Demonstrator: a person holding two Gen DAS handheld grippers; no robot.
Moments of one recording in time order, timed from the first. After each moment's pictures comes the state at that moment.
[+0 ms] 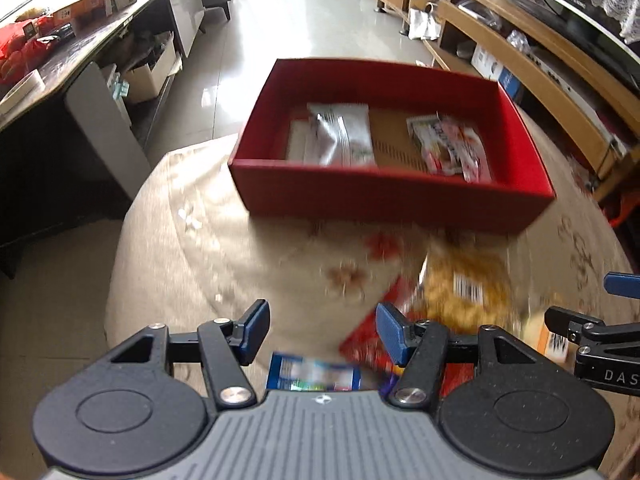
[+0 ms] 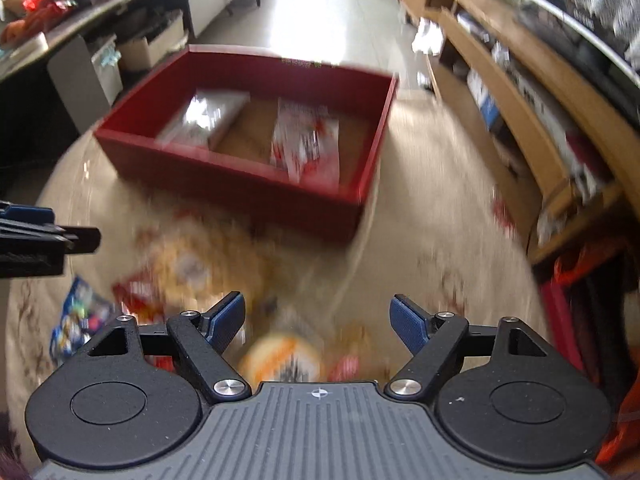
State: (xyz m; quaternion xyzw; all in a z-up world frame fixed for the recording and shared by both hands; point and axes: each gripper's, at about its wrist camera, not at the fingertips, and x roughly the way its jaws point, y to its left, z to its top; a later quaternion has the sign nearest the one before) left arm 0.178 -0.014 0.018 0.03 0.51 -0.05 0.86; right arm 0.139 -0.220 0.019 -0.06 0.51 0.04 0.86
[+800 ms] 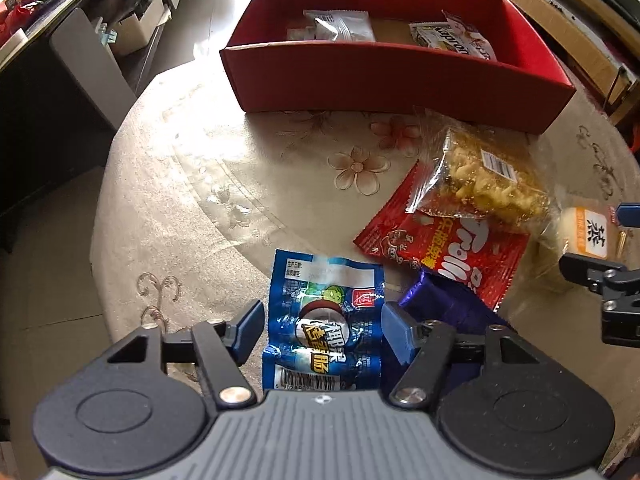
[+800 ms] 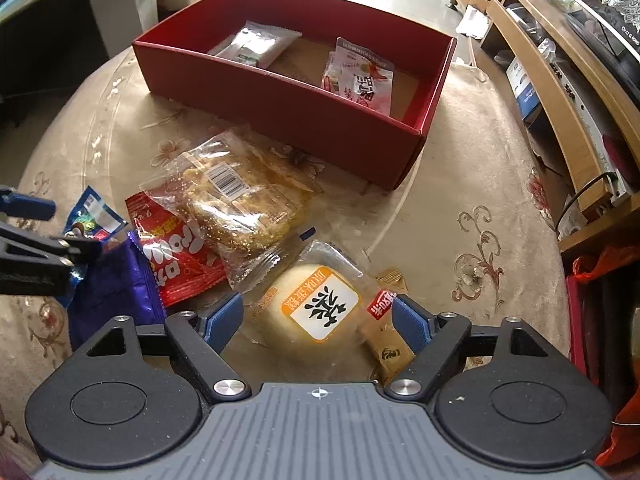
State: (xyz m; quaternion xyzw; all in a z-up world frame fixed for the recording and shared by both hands) left arm 0.152 -0.010 -0.032 0.06 0.57 -0.05 0.82; right arm 0.128 -0.196 -0.002 -0.12 0.53 0.09 0.83
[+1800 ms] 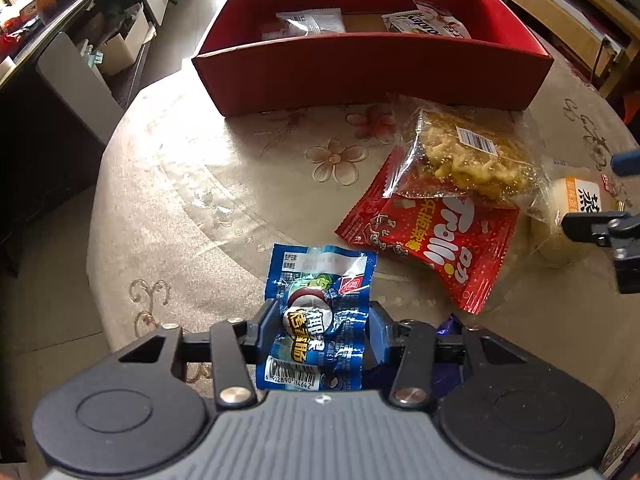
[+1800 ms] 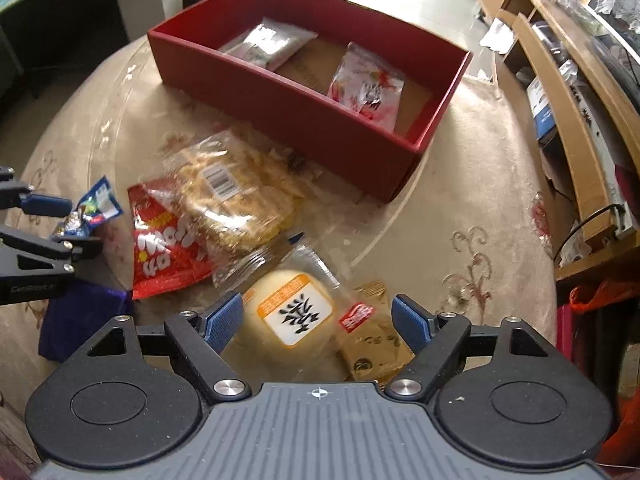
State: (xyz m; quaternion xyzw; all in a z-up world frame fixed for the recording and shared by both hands) left arm 0.140 -0.024 -0.035 0.09 0.56 -0.07 0.82; right arm 0.142 -0.204 0.000 -0.15 0.55 0.11 0.82
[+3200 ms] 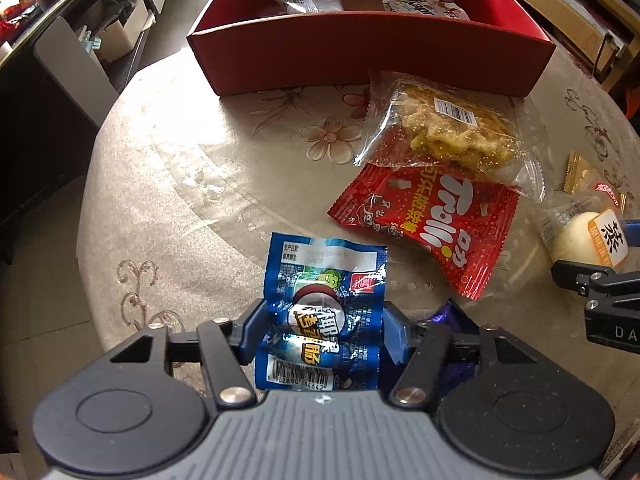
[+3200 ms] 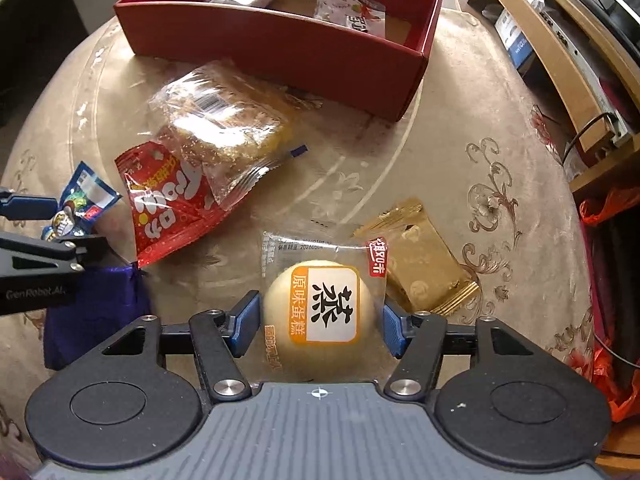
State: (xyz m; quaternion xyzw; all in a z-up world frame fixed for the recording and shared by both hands) left arm 0.137 -0.023 -0.049 0.08 0.57 -0.07 0.81; right arm 0.113 -0.195 -0.029 -0.10 0.57 0.06 0.81
